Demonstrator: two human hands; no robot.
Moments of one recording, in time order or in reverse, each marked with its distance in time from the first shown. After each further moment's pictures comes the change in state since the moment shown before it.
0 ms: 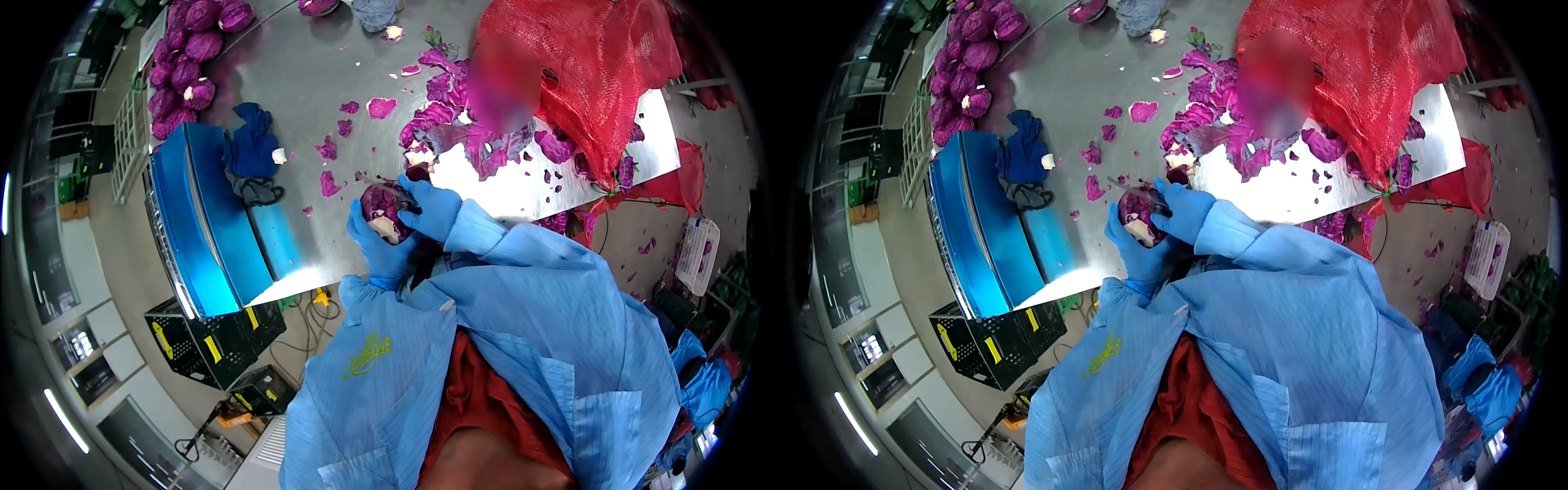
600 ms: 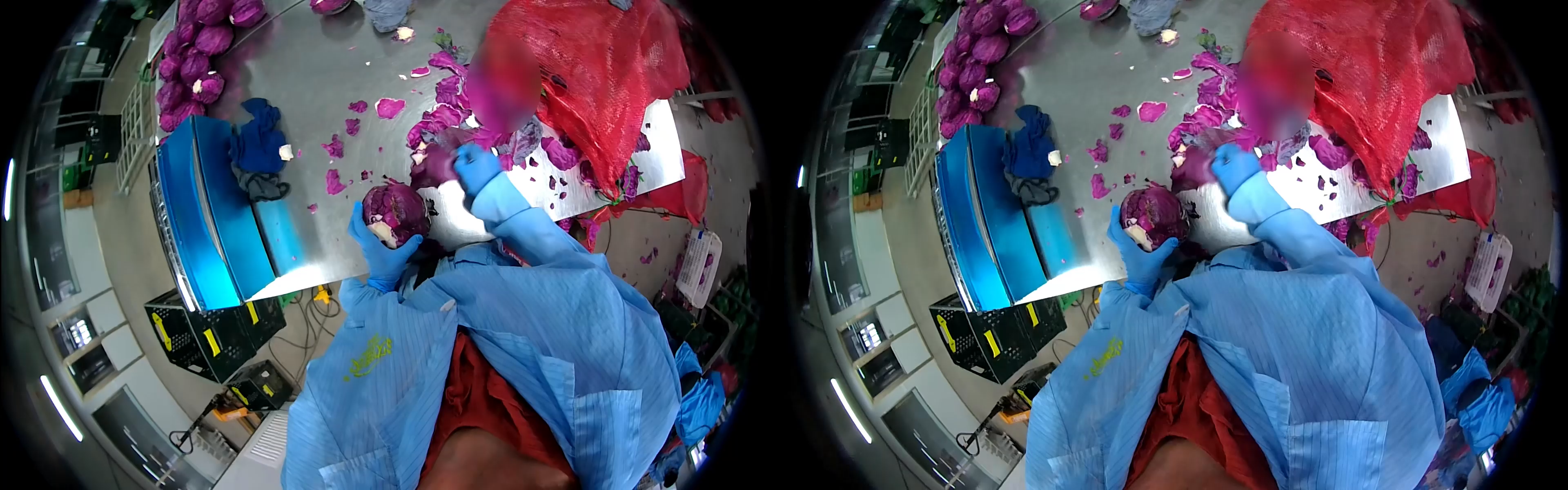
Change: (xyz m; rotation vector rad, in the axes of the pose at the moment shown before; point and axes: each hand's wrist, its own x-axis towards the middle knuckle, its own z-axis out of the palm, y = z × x) left_hand 0.000 -0.003 -0.013 0.055 -0.030 0.038; right_hand 0.037 0.114 -0.014 0.153 0.491 0.162
